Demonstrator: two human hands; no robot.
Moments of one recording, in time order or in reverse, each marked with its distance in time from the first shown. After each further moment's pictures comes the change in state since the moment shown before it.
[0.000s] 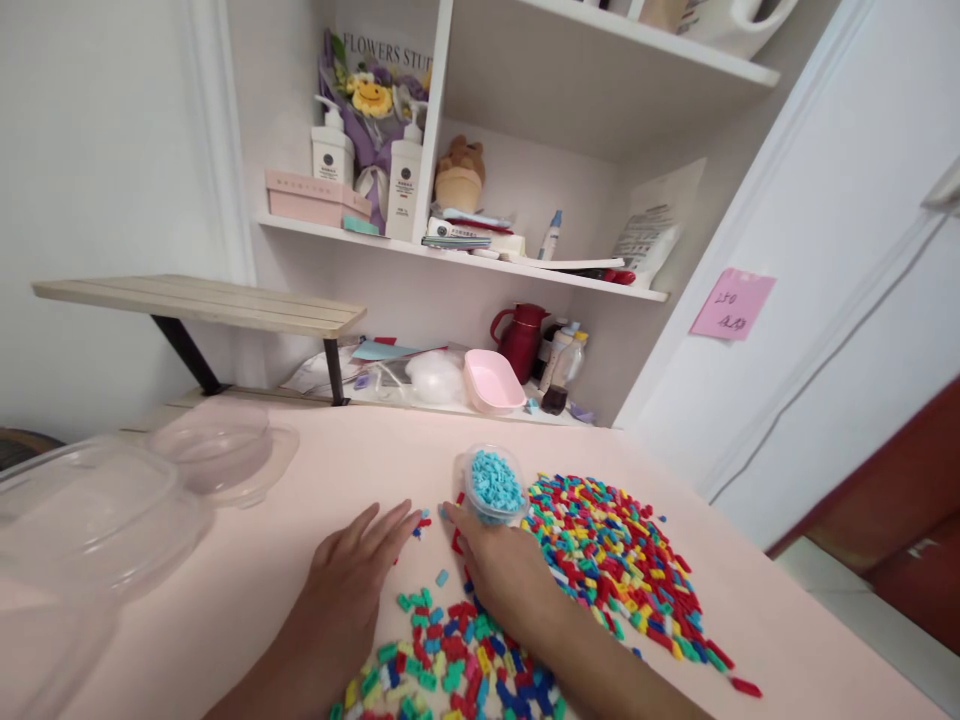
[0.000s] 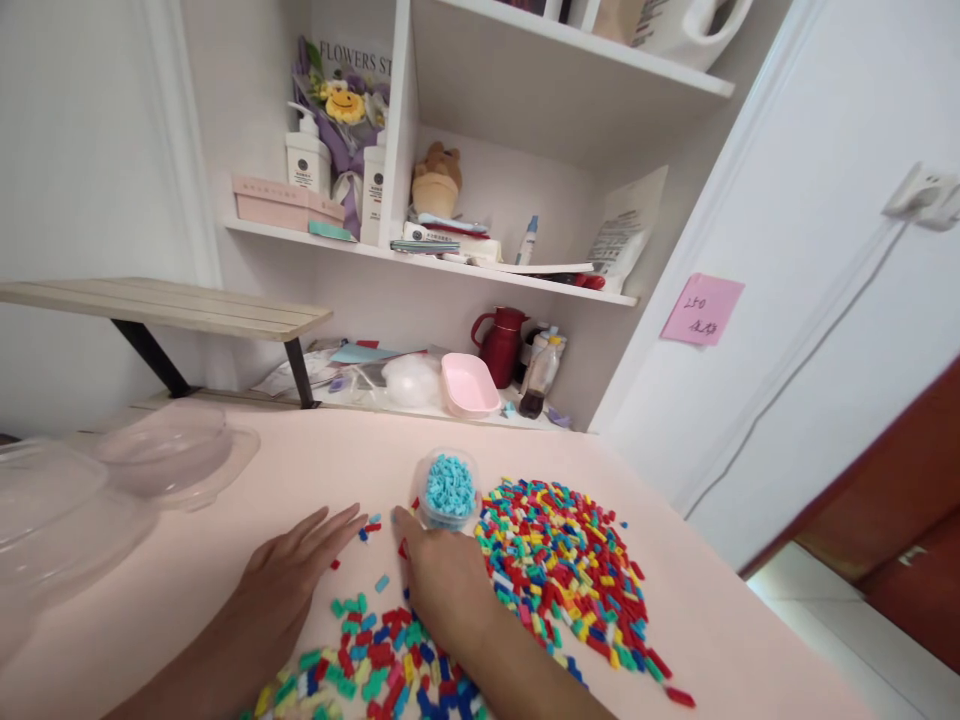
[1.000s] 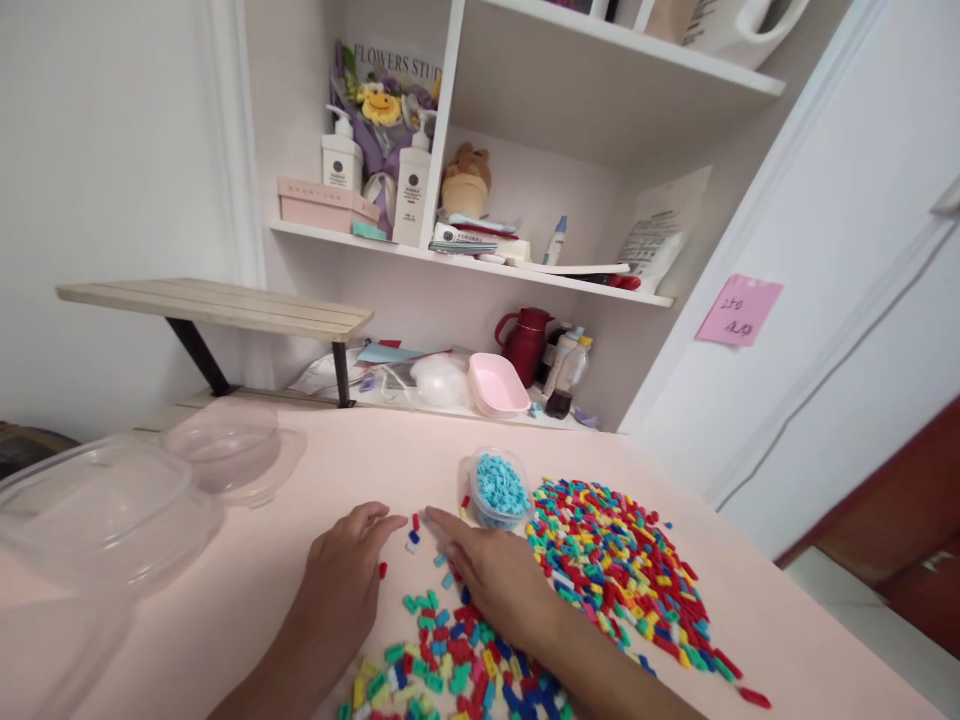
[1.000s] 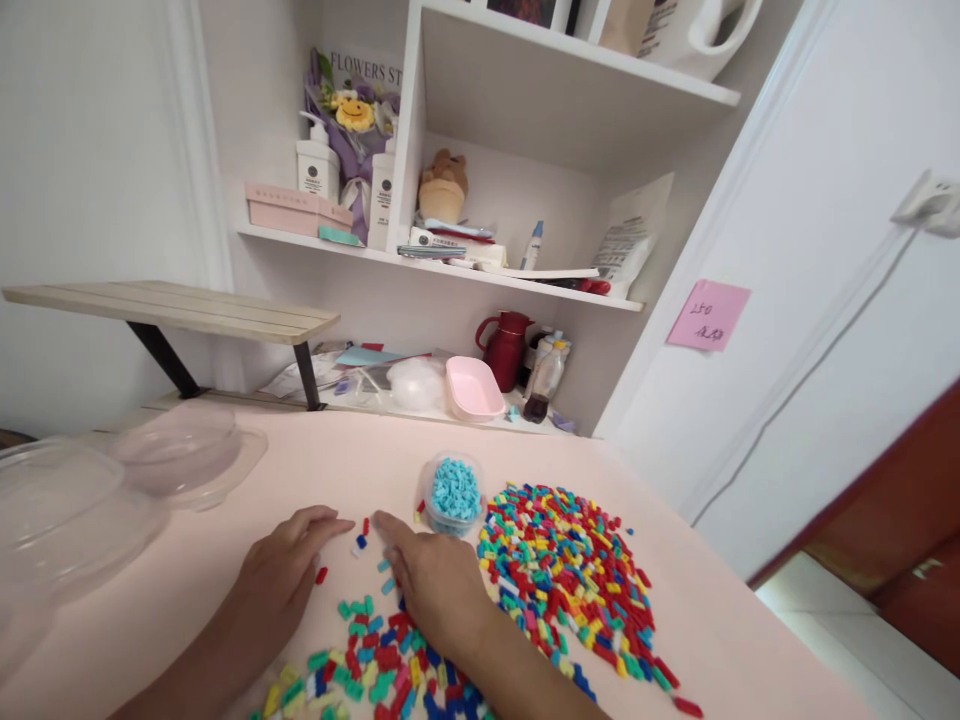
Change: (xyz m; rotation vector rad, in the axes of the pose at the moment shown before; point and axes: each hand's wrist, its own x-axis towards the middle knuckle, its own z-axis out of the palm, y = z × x) left_hand 0.008 0.003 -0.008 -0.056 0.163 -0.127; right_hand 0.001 -0.010 -0.007 0.168 -0.008 -0.100
